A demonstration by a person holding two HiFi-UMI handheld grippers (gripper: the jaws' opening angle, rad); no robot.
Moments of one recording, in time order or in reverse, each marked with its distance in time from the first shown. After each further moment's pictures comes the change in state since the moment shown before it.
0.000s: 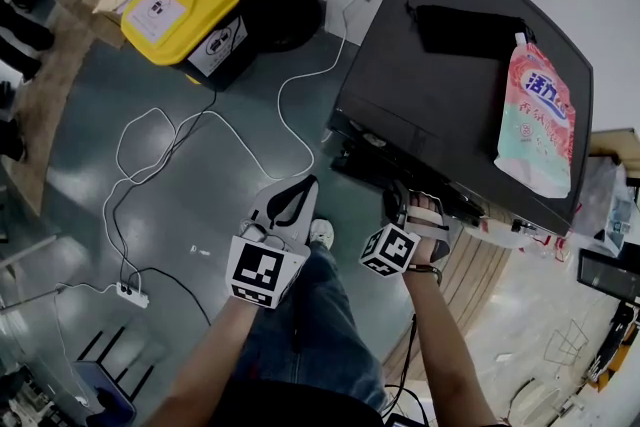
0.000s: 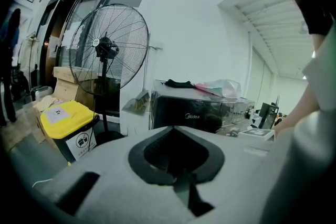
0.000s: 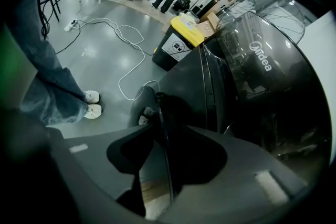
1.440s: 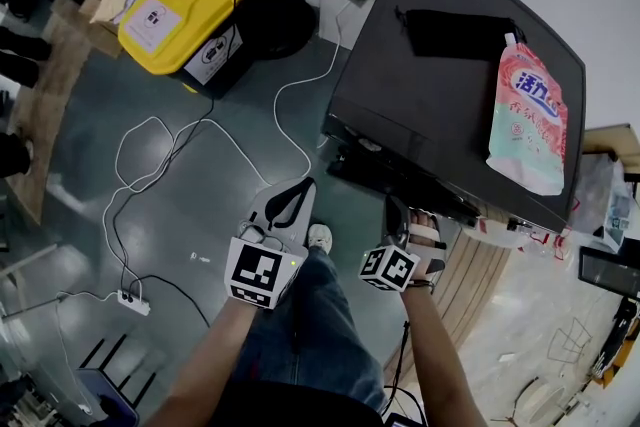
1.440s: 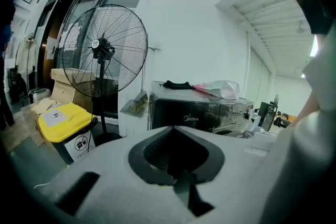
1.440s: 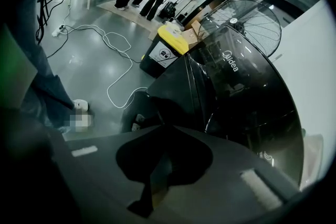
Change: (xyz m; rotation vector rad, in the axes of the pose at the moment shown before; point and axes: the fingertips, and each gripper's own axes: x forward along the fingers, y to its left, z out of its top) left arm 0.004 -0.005 0.007 0.017 -0.004 -0.014; right arm -0.027 -0.005 -0.007 0.098 -0.078 -0.143
